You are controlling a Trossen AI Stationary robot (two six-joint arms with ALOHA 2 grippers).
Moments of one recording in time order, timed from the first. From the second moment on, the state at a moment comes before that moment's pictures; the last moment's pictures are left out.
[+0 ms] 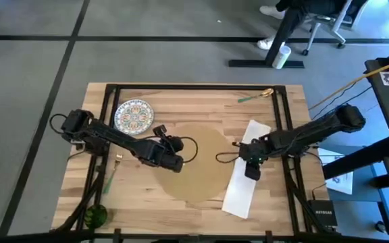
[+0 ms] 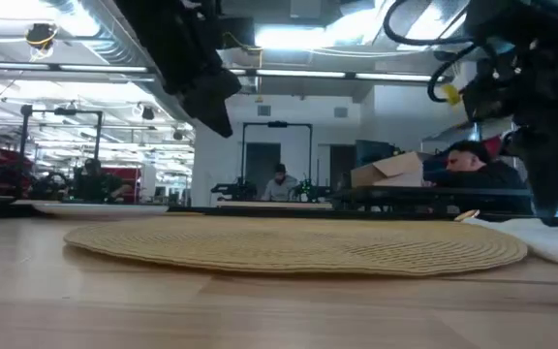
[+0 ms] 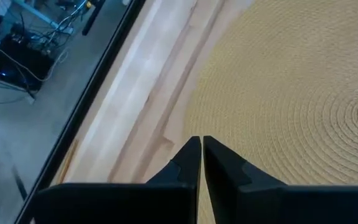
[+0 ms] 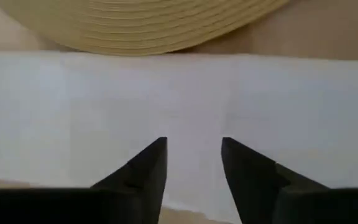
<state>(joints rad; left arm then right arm) -0.27 1.71 1.16 -0.70 -0.90 -0.46 0.29 1.27 0.64 -0.74 -0.02 0.59</state>
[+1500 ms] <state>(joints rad) -0.27 1.71 1.16 -0.73 -0.90 -0.48 0.31 1.43 0.62 -0.69 0.03 0.60</state>
